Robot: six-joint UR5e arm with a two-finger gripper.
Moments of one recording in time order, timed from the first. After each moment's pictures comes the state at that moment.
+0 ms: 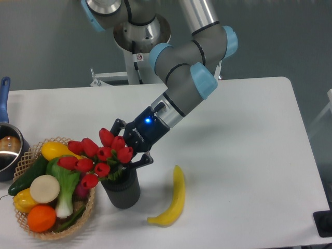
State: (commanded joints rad) arm 2.54 -1.87 -1.85 -0.77 0.32 1.28
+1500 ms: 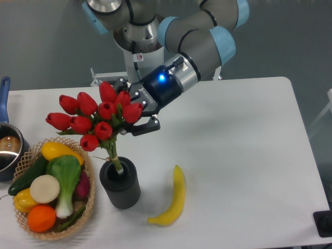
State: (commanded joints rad) arm 2.58 -1.74 -1.79 -0.77 0.12 1.08
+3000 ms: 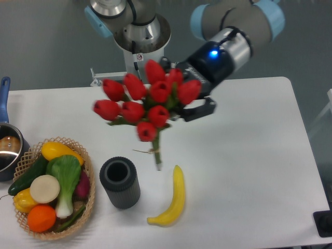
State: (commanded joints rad) arm 2.78 -1.81 -1.62 -0.77 0.07 1.00
